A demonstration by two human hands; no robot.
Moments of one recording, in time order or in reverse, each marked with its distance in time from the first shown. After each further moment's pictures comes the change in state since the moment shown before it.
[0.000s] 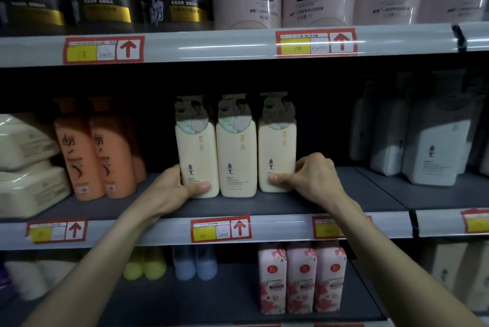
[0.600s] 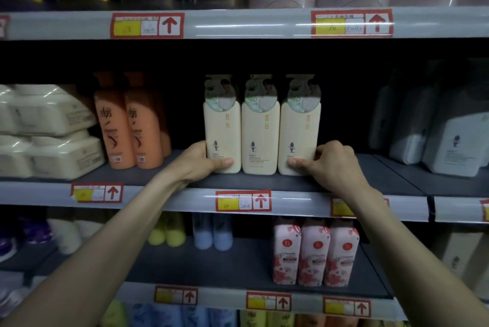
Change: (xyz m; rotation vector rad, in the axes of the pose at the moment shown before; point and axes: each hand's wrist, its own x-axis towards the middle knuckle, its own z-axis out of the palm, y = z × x) left_hand -0.013 0.016 -0.005 0.001 -0.050 -0.050; right_hand -0.025 -0.006 0.002 -0.089 0.015 -0.037
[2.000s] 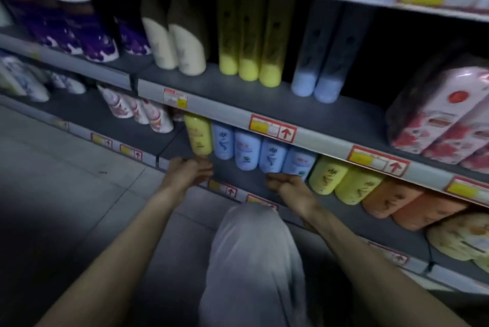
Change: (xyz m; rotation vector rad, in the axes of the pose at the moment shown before) left_hand -0.250 -0.365 0.009 -0.518 0.498 -0.786; right_hand -0.282 0.051 0.350 0.423 -0.906 0.312
